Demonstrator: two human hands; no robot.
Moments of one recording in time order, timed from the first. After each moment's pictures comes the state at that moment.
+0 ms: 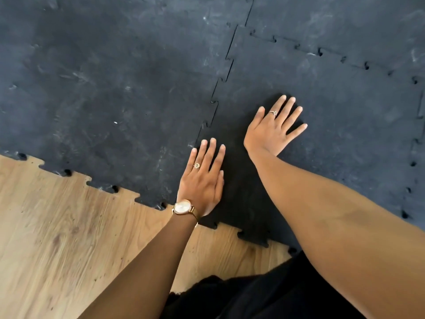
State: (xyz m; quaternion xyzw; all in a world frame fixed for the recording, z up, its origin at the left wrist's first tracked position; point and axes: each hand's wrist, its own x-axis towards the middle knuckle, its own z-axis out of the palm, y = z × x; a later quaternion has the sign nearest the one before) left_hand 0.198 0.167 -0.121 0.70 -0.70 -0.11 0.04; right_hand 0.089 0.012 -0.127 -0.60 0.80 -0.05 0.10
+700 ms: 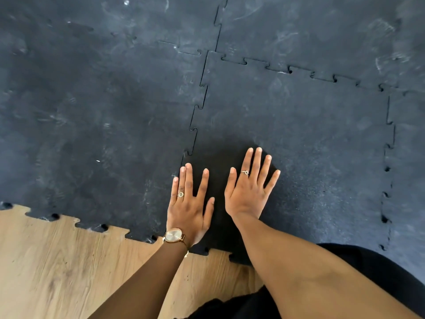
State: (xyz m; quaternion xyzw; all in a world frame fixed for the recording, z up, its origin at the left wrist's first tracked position) left_hand 0.197 0.159 -0.116 0.71 -0.69 -0.12 0.00; right_hand 0.071 0.094 -0.122 -0.64 0.76 -0.01 0.11
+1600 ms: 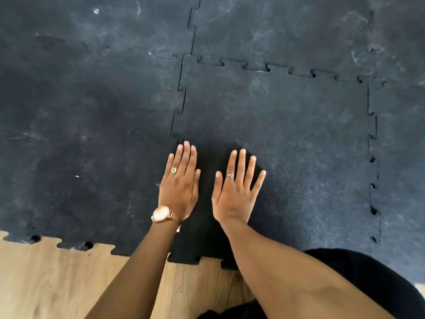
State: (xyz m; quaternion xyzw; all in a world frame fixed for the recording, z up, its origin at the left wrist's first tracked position) left_hand 0.201 0.090 -0.125 0.68 -0.72 -0.12 0.08; right_hand 0.069 0.094 -0.125 -0.65 0.75 -0.02 0.12
